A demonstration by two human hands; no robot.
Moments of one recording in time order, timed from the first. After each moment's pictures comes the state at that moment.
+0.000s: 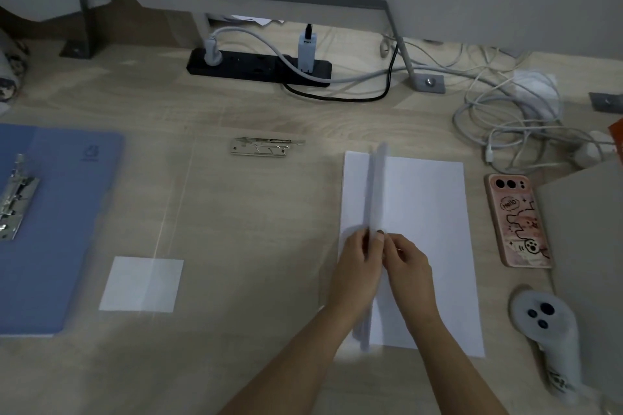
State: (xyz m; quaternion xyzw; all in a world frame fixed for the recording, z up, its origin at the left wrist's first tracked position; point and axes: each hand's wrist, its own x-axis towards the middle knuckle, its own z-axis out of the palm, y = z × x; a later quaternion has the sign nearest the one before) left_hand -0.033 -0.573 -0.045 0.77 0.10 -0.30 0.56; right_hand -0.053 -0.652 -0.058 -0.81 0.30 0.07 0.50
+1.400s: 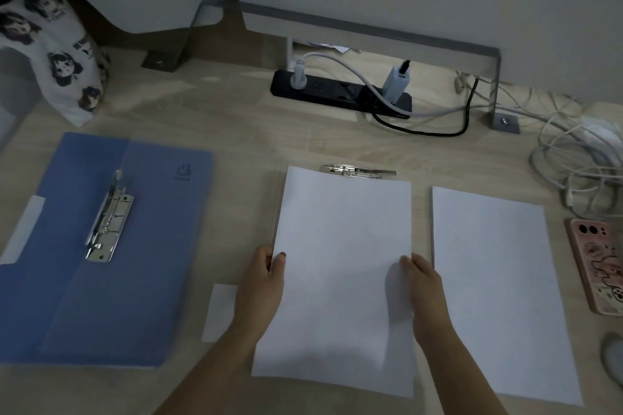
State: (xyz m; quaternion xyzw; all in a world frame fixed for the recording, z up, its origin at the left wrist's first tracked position) left_hand 0.020 -0.314 -0.074 0.82 0.22 -0.20 0.48; right_hand 0.001 -0.525 -0.064 -0.70 0.44 0.10 0.56
